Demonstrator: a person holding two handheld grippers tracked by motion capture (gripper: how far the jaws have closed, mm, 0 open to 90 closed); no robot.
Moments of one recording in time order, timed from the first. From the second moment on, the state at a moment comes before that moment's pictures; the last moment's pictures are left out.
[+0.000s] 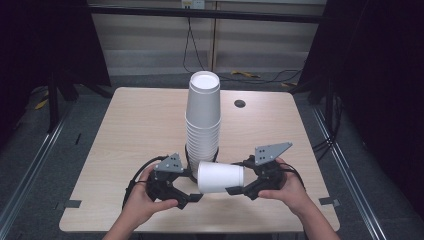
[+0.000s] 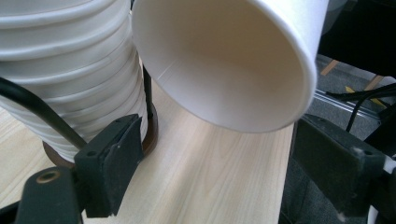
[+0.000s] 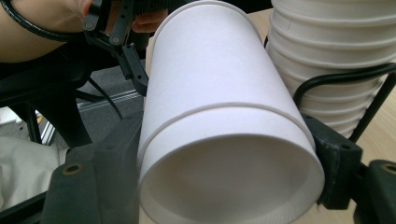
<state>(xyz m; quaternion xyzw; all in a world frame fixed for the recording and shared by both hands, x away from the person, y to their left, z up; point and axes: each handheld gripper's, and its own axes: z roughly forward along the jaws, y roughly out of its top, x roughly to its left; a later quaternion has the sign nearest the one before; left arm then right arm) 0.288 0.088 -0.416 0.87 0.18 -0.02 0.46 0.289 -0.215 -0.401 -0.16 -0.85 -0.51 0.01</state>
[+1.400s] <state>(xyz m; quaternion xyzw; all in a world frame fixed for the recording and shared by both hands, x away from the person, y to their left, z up) 0.286 0.084 -0.413 0.87 0.13 -0.01 0.47 0.289 -0.197 -0.405 -0.12 -0.84 -0.52 0.05</state>
